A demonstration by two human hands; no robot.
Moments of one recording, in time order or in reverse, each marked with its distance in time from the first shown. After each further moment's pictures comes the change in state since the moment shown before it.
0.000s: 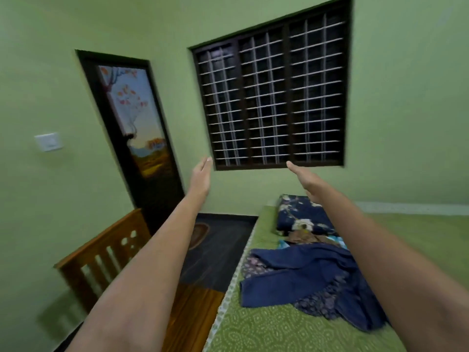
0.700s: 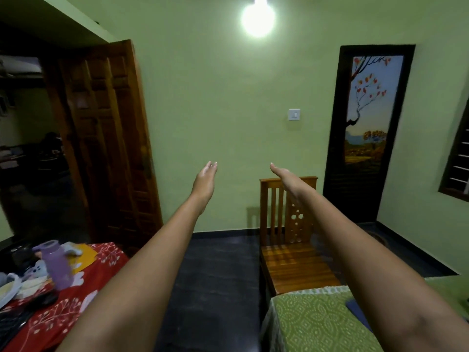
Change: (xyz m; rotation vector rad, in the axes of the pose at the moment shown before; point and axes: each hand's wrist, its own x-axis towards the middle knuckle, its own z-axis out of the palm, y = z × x) left_hand -0.395 0.119 -0.034 0.280 1.008 -0.187; right_hand -0.231 -0.040 0.085 -0.084 -1.164 -0.375
